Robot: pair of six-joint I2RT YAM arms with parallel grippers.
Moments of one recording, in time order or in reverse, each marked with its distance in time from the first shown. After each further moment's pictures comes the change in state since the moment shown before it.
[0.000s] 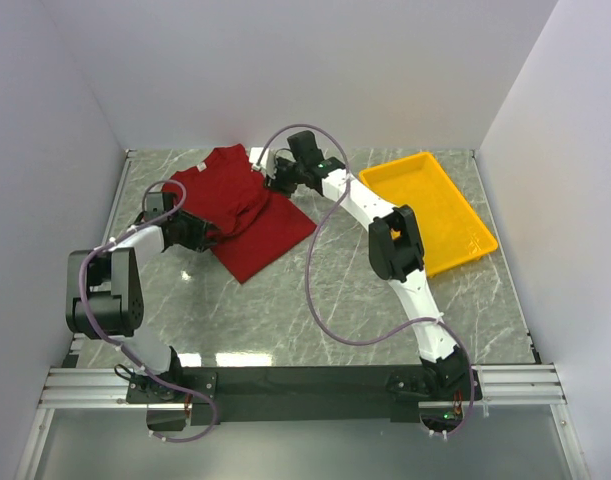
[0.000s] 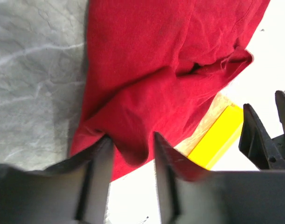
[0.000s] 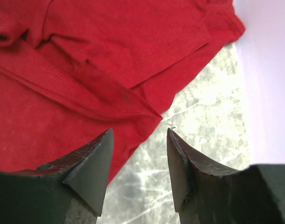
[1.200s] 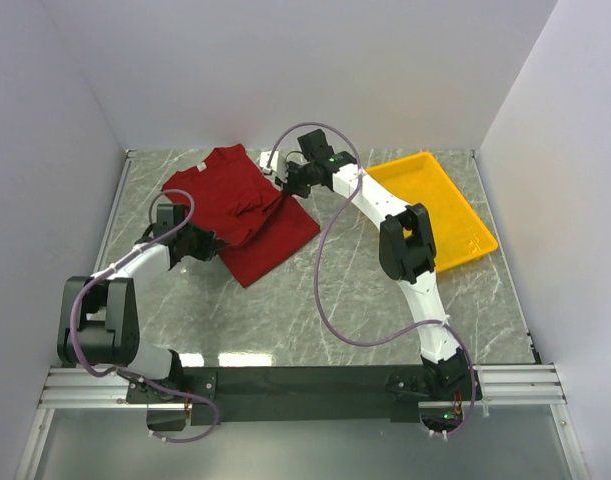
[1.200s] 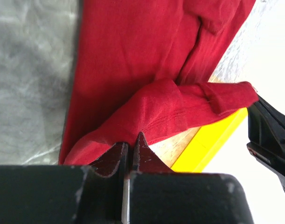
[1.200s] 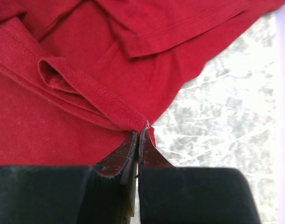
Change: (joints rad) left arm -0.110 -0.187 -0.151 0.026 -0.064 -0.105; right arm -0.029 -0.103 -0.090 -0.184 -0.035 -0.056
